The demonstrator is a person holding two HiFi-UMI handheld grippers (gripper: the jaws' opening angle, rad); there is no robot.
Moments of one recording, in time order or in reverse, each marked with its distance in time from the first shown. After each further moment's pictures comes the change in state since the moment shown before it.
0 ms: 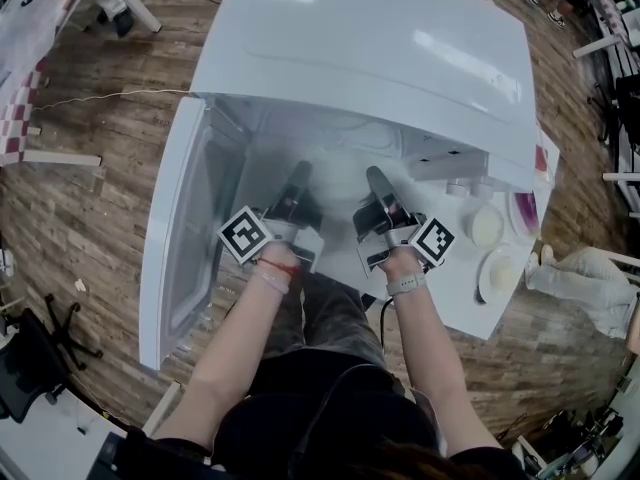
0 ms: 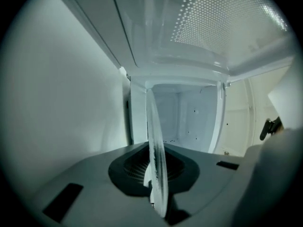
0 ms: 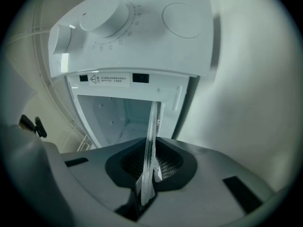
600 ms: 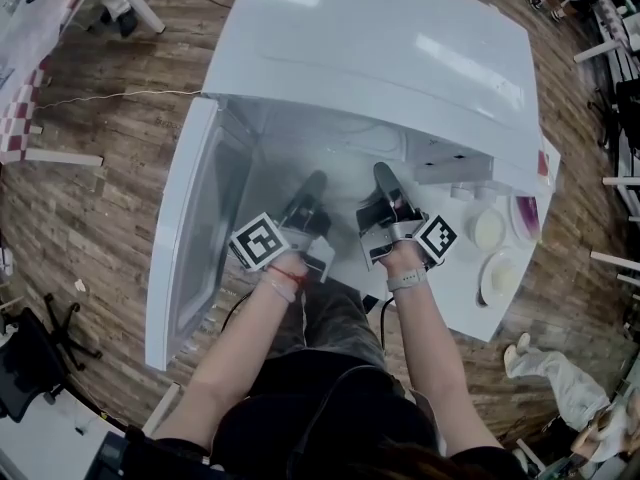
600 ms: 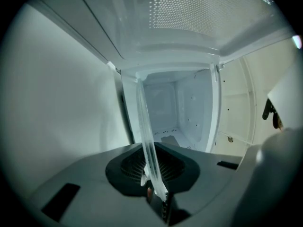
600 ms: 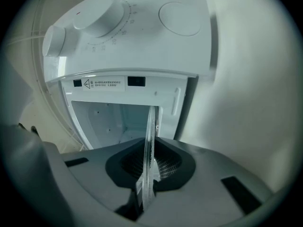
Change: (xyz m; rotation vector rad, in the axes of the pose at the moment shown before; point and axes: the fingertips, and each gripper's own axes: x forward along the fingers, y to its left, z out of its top) left arm -0.006 0.004 -0.016 0.150 0.095 0.074; right arm 0.011 -0.004 0.008 0.054 -0.078 -0.023
